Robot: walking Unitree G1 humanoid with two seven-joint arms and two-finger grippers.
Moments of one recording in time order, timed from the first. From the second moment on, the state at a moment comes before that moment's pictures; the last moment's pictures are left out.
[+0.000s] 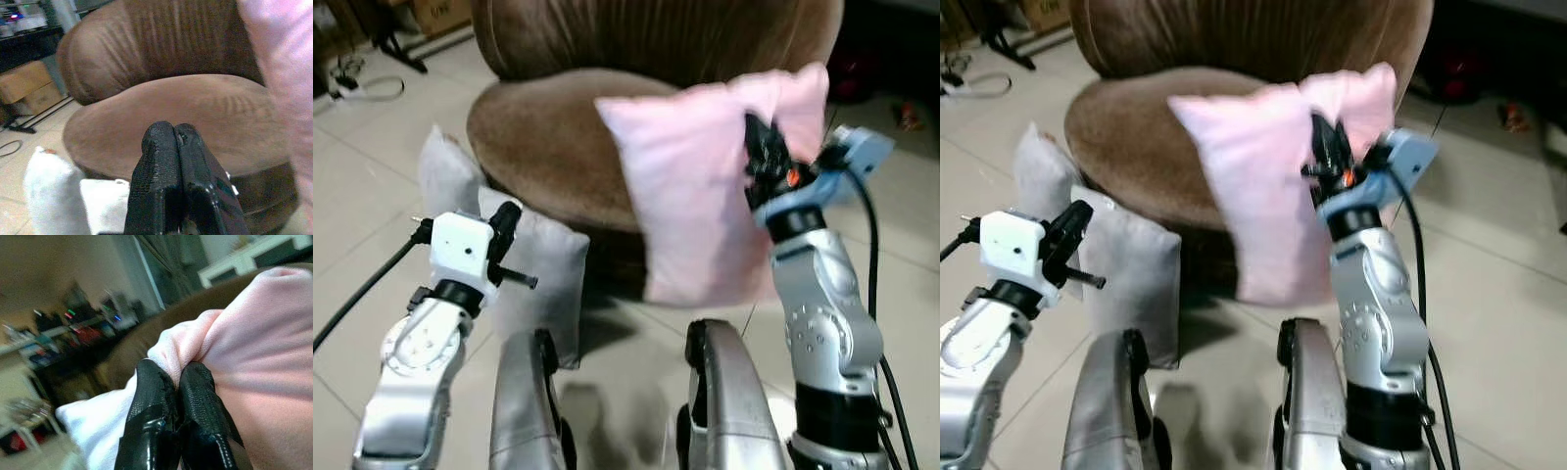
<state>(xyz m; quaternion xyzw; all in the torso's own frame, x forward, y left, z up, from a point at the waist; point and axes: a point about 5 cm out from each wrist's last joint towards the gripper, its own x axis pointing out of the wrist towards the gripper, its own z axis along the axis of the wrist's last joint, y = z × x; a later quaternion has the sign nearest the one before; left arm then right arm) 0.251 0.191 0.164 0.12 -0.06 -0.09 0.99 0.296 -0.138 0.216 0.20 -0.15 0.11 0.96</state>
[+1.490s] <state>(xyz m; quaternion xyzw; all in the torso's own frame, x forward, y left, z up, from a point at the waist) 0.261 0.173 0.133 0.12 -0.03 -0.07 0.99 0.281 -0.156 0.164 0.19 -0.08 0.05 0.98</state>
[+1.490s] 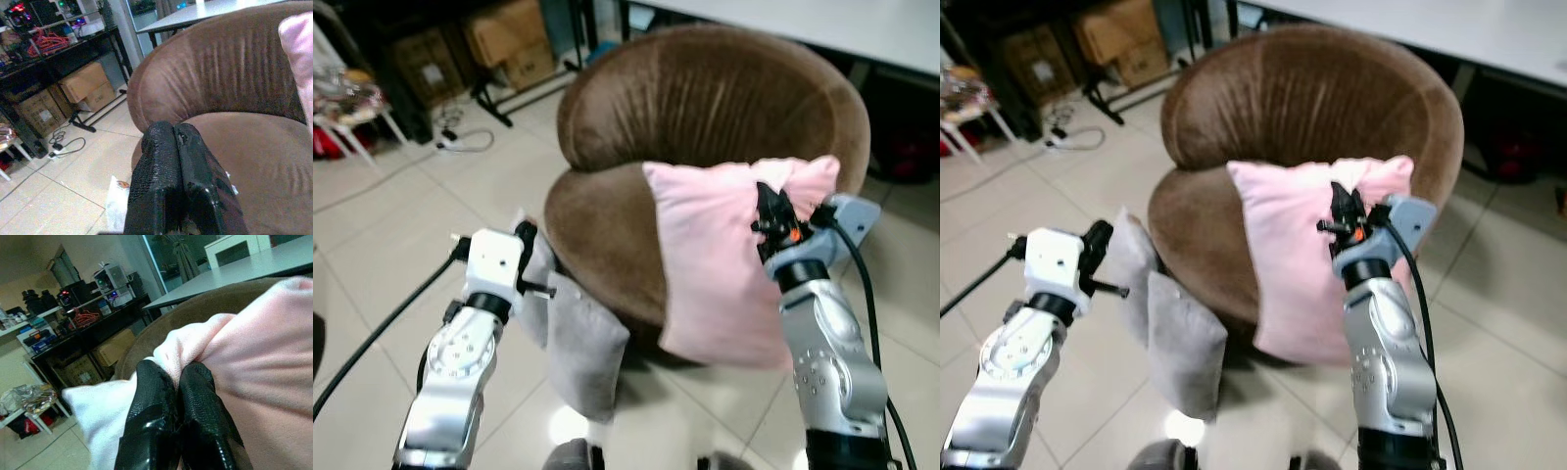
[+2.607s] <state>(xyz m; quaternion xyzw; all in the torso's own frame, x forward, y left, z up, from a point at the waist) 0.266 0.177 0.134 0.13 -0.04 -0.07 0.99 0.283 -0.145 0.140 0.11 -0.03 0.03 0.99</state>
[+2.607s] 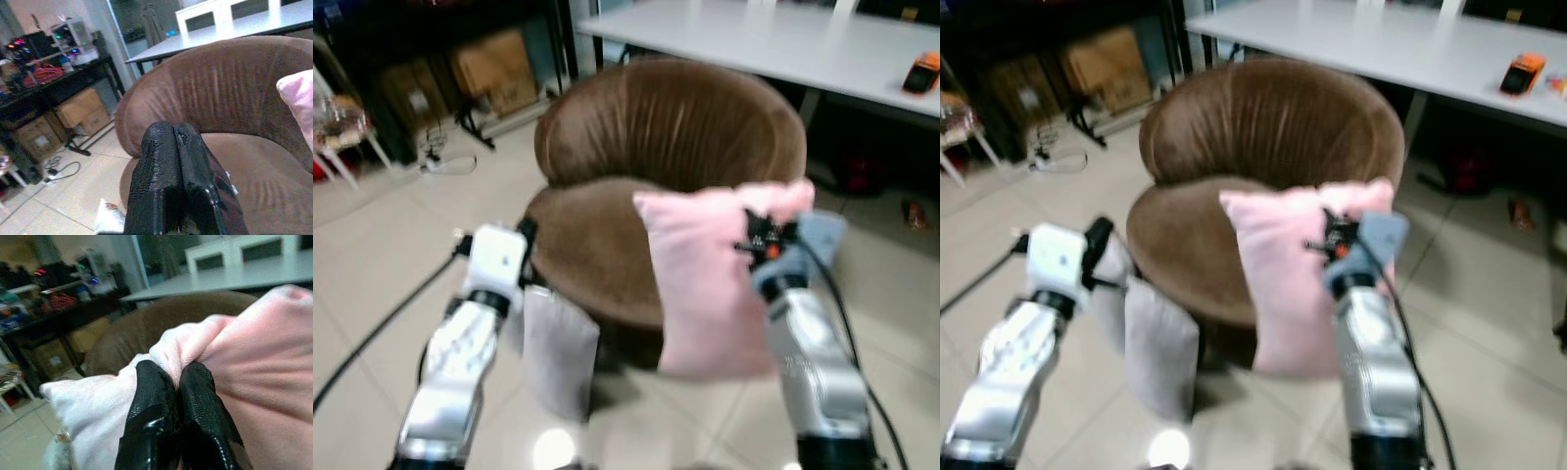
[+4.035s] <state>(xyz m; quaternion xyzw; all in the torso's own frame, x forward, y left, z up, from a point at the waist) 0.267 0.175 0.134 0.10 -0.05 -0.07 0.99 0.288 -0.155 0.130 0.09 -0.02 -0.02 1.00</state>
